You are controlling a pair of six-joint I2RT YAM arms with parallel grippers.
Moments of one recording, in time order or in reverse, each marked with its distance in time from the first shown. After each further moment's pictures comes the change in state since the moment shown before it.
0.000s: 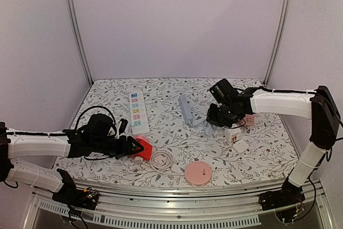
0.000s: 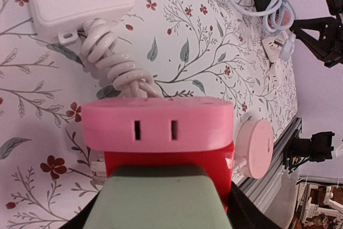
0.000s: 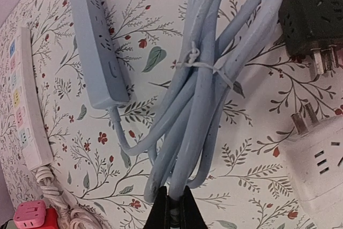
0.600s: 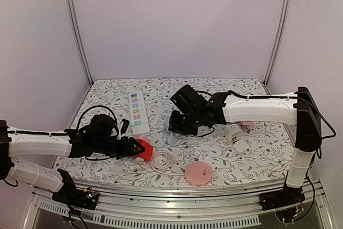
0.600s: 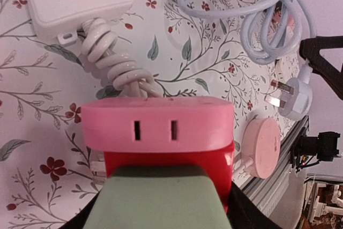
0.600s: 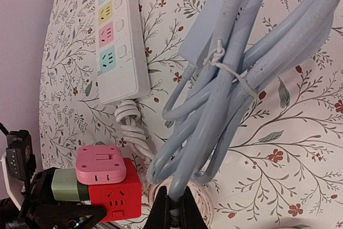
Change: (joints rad) left arm -0.029 0.020 0.013 -0.011 -0.043 0.017; right arm 0.273 0.179 0.262 0.025 -0.026 0.087
